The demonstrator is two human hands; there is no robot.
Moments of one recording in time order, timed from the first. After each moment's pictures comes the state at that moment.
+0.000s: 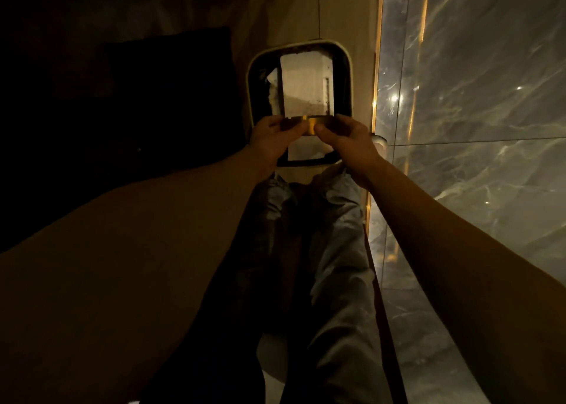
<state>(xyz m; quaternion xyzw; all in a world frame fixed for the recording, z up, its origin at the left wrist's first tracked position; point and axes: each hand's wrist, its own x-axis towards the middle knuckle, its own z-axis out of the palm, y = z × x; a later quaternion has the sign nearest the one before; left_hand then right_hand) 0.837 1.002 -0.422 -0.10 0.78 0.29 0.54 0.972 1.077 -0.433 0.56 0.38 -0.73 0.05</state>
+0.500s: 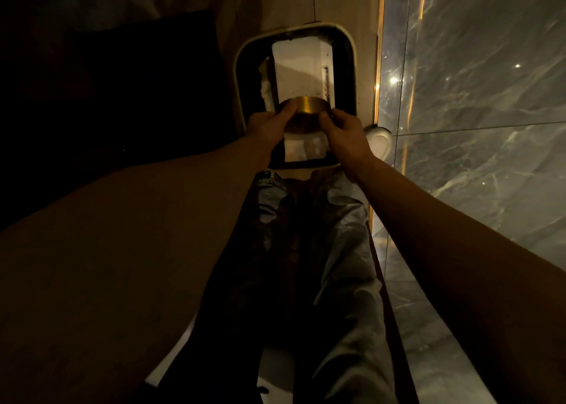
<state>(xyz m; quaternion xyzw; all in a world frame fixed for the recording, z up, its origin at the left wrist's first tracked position) 0.822 1.013 -0.479 -0.16 0.78 0.25 0.55 0.955 1.069 -0.479 0.60 0.42 -0.68 0.07</state>
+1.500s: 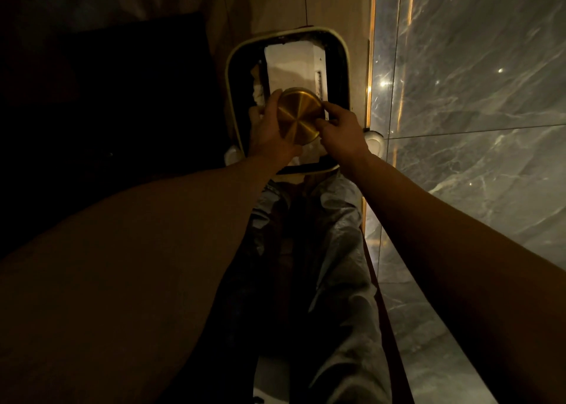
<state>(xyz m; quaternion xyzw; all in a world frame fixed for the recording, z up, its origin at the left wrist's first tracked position) 0.833 1.007 -0.466 0.18 0.83 0.09 0.52 0.946 1.079 -0.480 0.60 0.47 -0.64 0.12</state>
